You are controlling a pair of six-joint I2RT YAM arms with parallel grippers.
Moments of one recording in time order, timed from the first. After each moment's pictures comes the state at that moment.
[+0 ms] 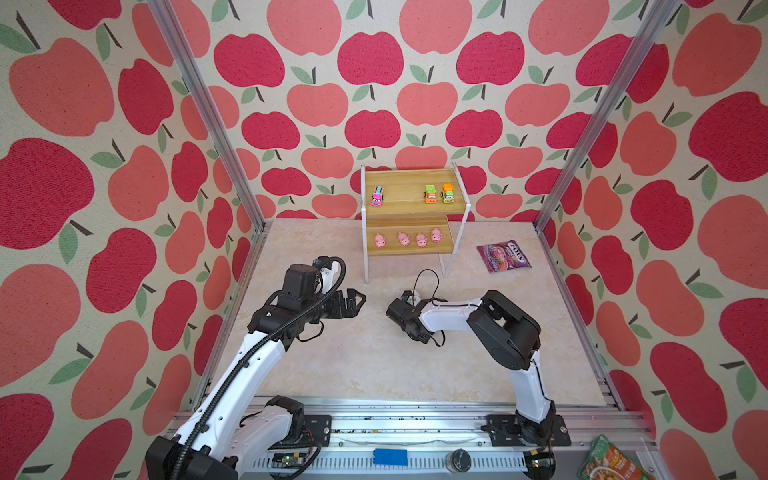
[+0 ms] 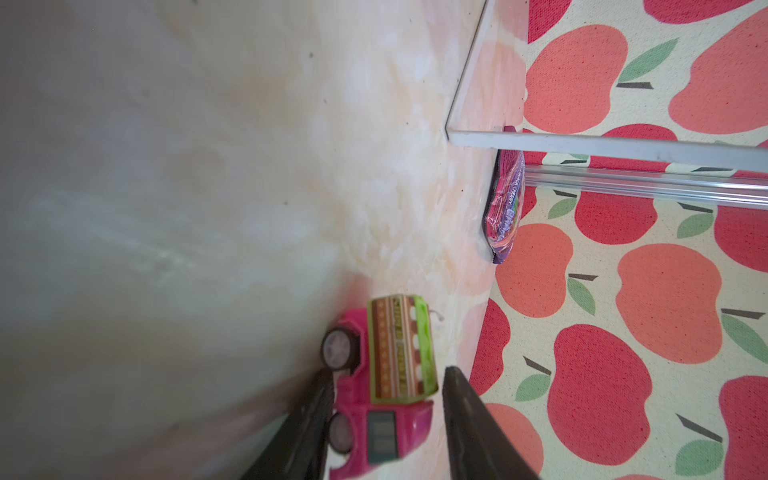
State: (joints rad) left arm -0.31 0.99 0.90 -0.62 0.37 -0.32; right arm 0.99 2.09 1.22 -0.66 1.05 0.04
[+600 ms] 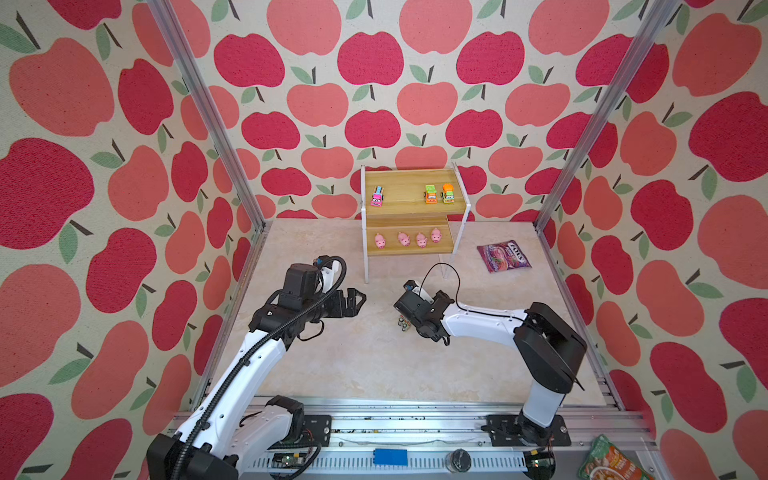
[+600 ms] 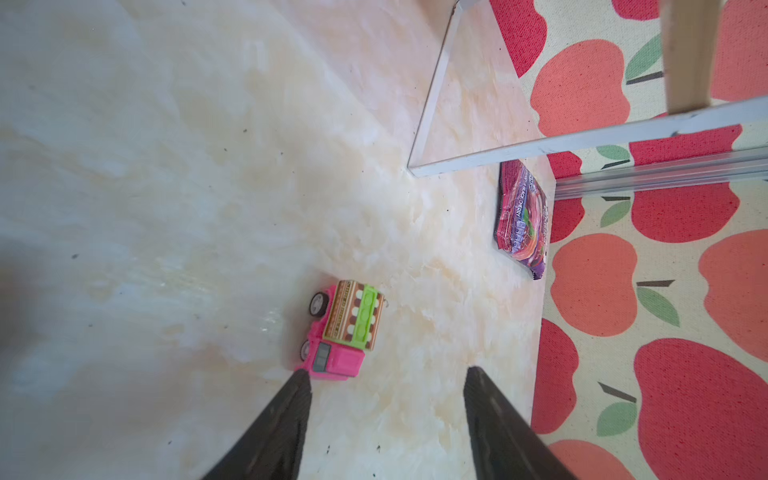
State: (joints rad) left arm -0.31 1.00 0.90 -0.62 0.37 -0.32; right arm 0.98 1.75 1.09 -0.52 0.85 0.07
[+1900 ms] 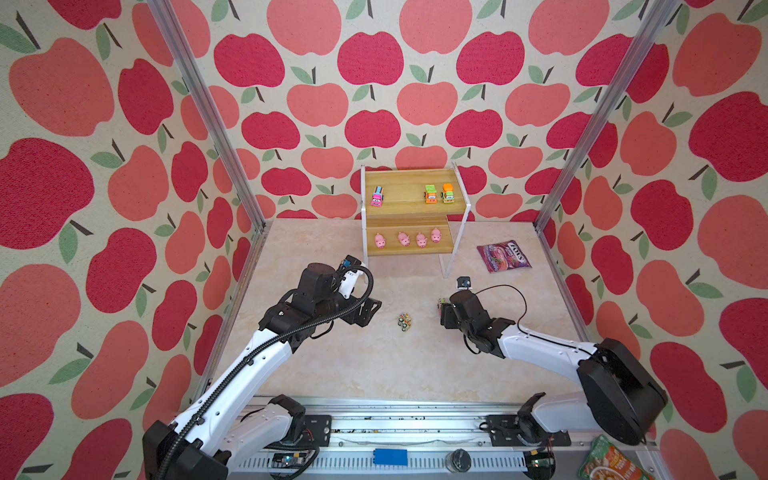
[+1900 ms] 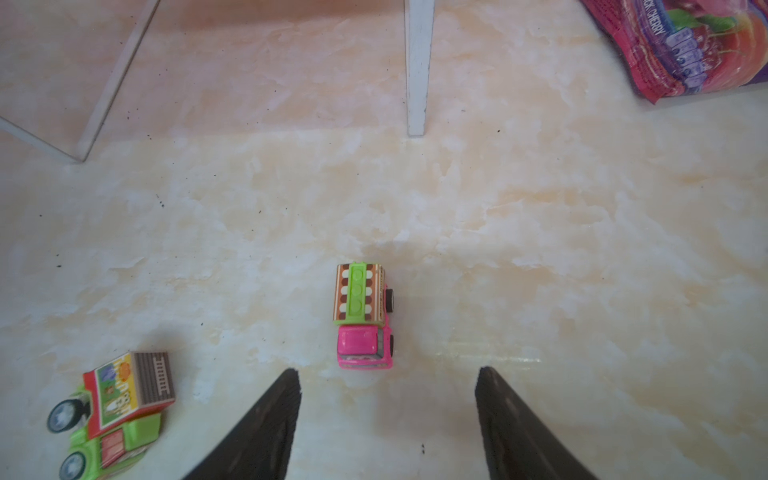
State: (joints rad) left arm -0.48 1.02 0.93 -0.55 0.30 -0.03; right arm 0.72 1.38 0.61 0.00 0.35 0.46
